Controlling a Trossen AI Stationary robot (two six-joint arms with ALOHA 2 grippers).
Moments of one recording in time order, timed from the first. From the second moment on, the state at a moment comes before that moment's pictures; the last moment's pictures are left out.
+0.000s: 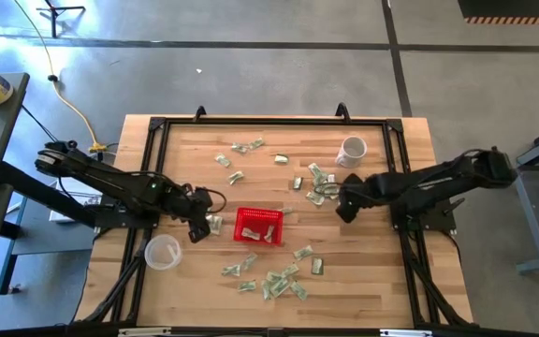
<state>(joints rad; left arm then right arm) -0.29 1.08 0.73 -0.81 -0.18 -0.74 0.00 1.22 0.52 -0.68 0.22 0.83</state>
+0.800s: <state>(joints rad) -0.29 1.08 0.73 -0.77 -0.17 -0.74 -0.07 1.41 0.61 -0.54 -0.06 0.82</state>
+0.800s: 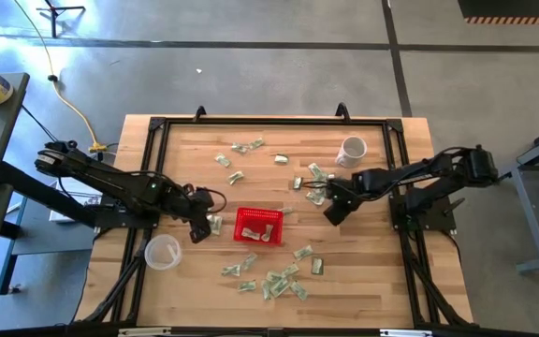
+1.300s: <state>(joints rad) -0.29 1.08 0.73 -0.71 -0.12 -0.84 0.04 1.59 1.11 -0.25 -0.18 0.71</state>
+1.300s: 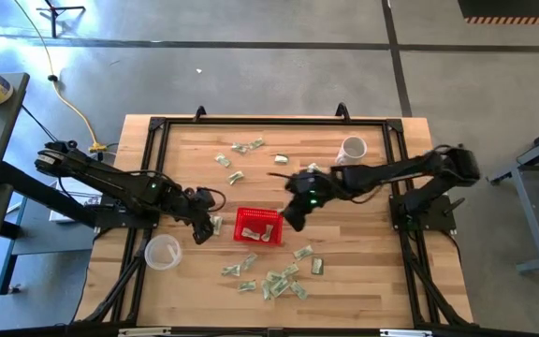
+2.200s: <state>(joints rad) -0.22 1.15 0.73 -0.98 -0.31 -0.42 0.16 1.95 1.81 -1.06 0.35 0.28</state>
